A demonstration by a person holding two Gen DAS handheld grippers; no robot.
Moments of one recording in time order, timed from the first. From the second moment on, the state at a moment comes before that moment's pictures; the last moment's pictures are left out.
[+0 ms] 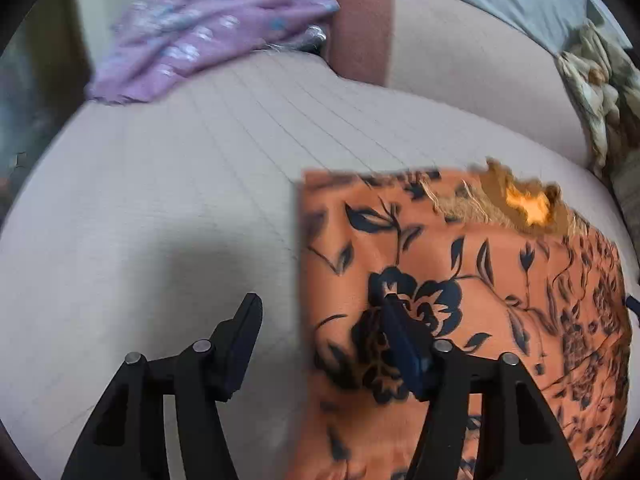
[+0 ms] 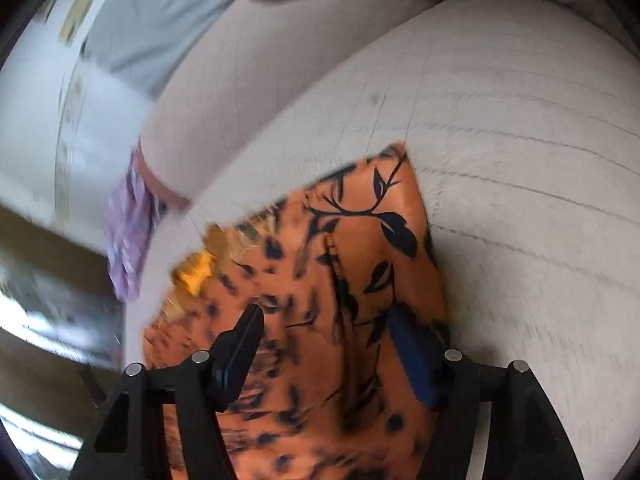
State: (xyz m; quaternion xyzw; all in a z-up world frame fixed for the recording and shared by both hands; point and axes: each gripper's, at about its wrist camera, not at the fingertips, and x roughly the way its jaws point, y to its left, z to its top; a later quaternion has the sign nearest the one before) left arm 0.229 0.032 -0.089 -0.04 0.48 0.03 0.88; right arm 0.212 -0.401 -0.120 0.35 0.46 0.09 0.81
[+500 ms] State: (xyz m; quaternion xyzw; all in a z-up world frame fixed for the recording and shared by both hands) left arm -0.023 0.074 -0.096 -0.13 0.54 -0.05 0.83; right arm -0.023 -0.433 -0.121 0.26 0.55 0.11 0.79
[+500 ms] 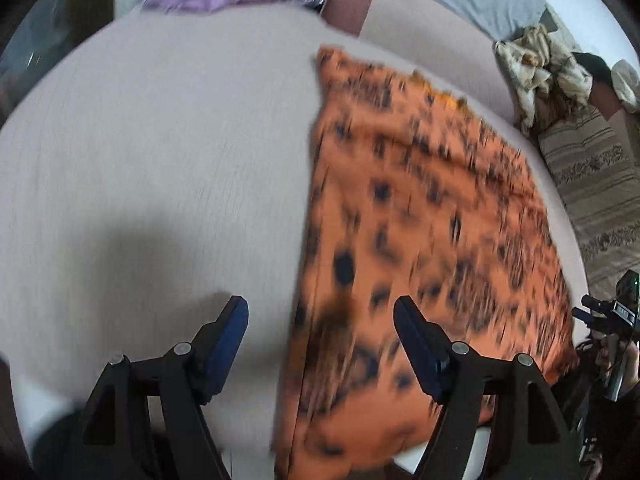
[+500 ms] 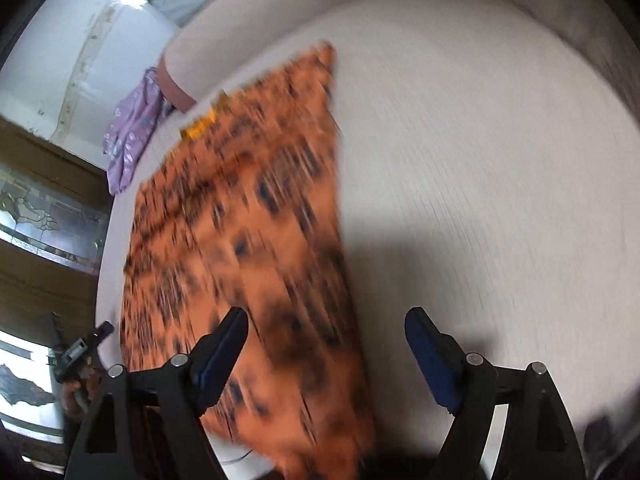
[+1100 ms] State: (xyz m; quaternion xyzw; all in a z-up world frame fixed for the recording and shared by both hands) left arm -0.074 0.052 -0.116 -0.14 0.56 -0.02 0.82; right arm -0.076 -0.430 -0.152 0.30 0.58 0.18 0.74
